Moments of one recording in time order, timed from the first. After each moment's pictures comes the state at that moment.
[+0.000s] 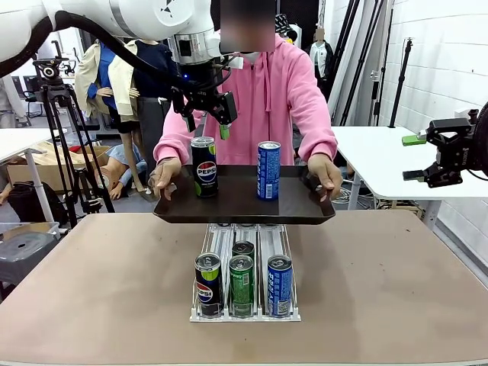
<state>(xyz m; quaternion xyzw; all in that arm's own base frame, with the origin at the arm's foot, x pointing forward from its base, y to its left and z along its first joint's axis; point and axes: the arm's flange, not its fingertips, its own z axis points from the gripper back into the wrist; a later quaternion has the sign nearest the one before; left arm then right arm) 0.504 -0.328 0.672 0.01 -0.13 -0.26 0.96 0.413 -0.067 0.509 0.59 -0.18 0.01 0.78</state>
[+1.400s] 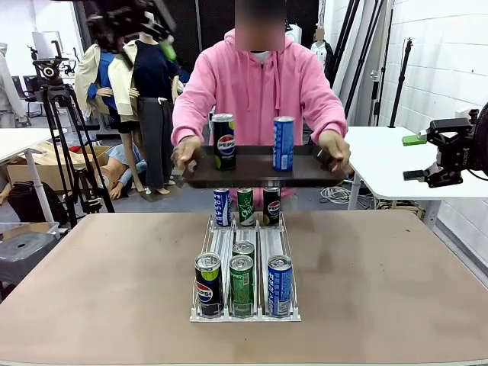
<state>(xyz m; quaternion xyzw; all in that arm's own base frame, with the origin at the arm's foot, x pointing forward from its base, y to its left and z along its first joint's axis) 0.453 -0.164 0.807 -0.15 -0.21 -0.06 0.96 0.413 -0.067 0.509 0.59 -0.18 0.01 0.78</state>
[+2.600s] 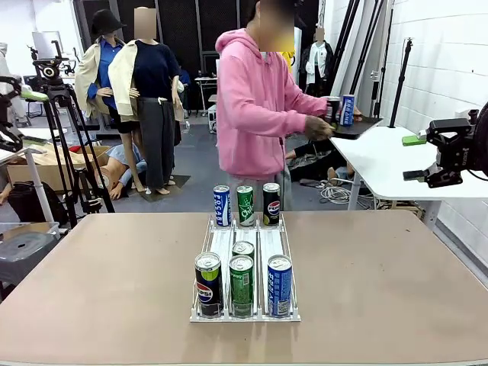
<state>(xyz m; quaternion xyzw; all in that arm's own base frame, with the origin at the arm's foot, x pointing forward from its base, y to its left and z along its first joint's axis) 0.463 0.134 0.602 -0.59 -0.06 0.04 0.80 0.413 -0.067 0.509 0.59 -0.18 0.01 0.78</state>
